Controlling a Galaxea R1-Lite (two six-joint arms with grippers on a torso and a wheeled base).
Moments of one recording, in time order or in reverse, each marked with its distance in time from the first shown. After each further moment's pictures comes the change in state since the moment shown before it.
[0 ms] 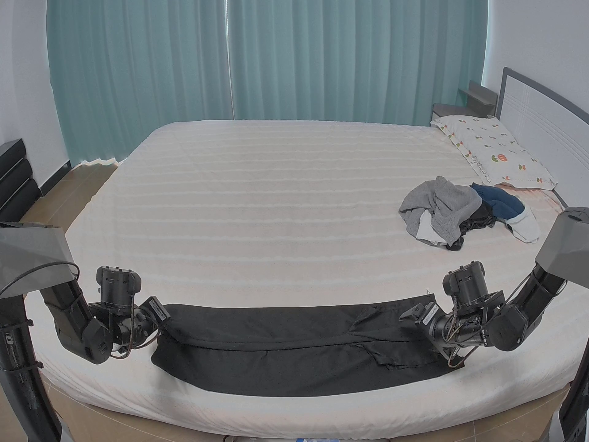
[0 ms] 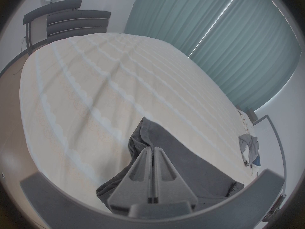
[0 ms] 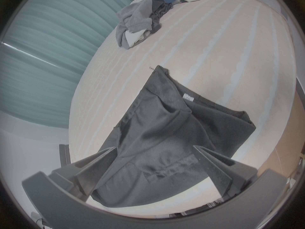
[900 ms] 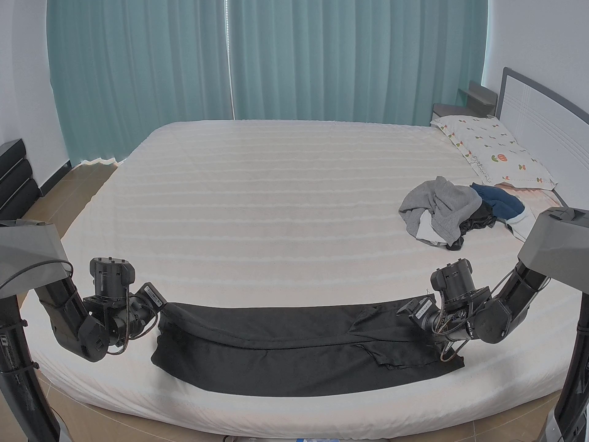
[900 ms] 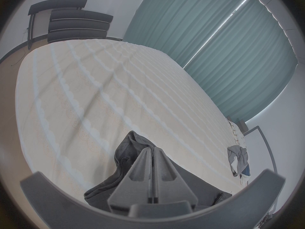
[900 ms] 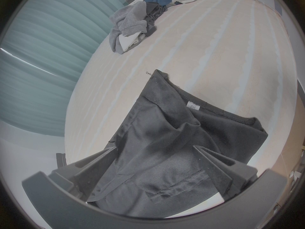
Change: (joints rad) left arm 0.001 -0.038 -0.001 -0.076 -0.003 -0.053; right arm -0.010 0.093 -0.109 0.034 -0.053 0.041
